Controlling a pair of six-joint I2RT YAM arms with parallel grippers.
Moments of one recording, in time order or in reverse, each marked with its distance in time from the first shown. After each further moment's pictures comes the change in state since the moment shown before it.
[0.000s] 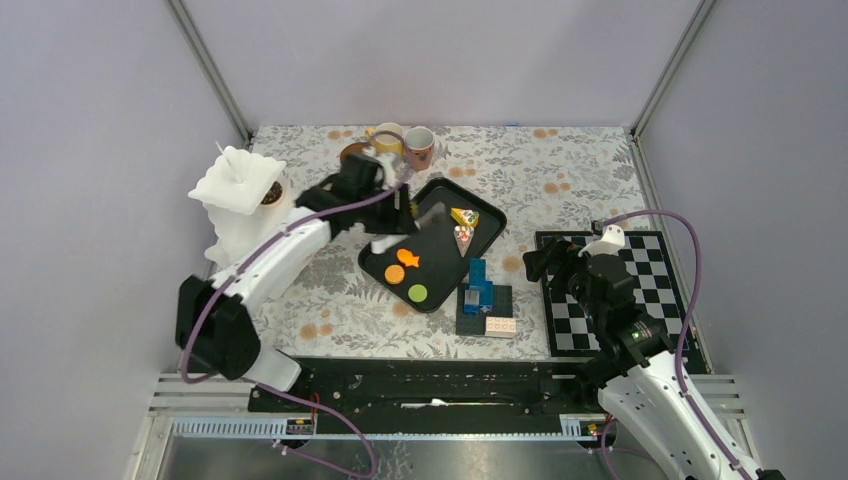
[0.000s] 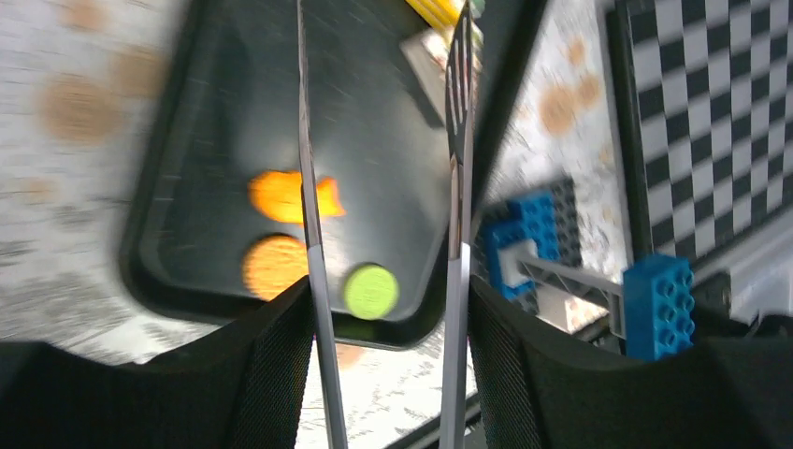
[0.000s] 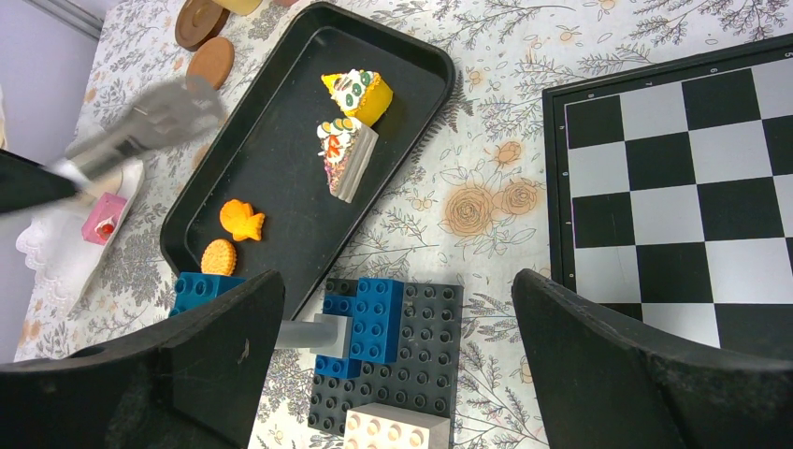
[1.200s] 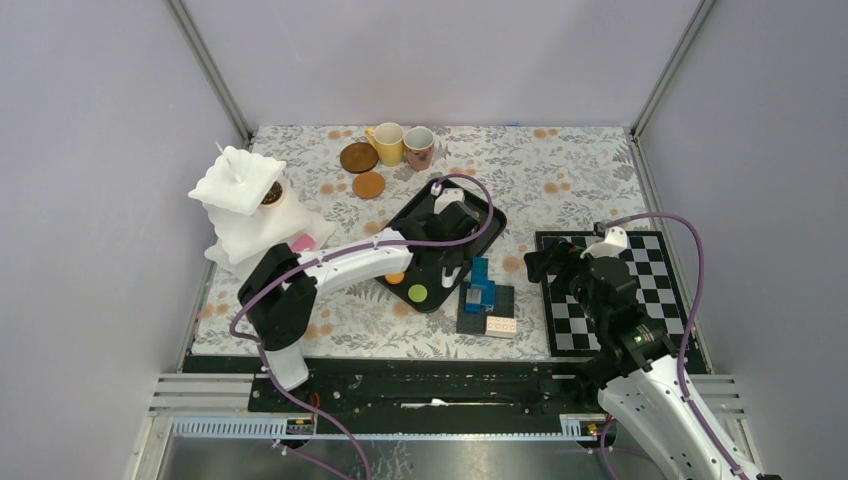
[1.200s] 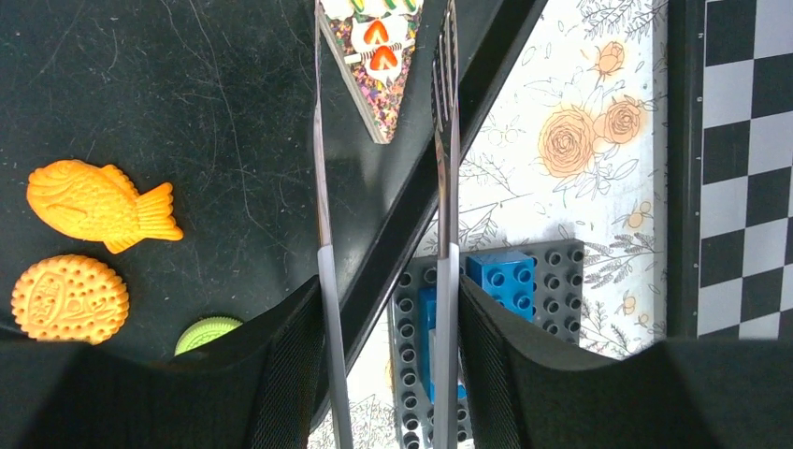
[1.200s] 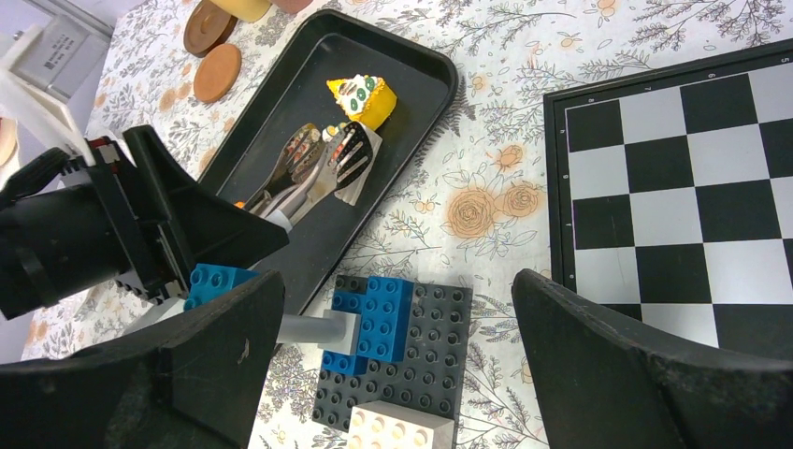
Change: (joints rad) left arm -0.492 0.333 0.071 0.131 -0.499 -0.371; right arm 0.000 -0.029 -0.002 -0.008 0.000 0.000
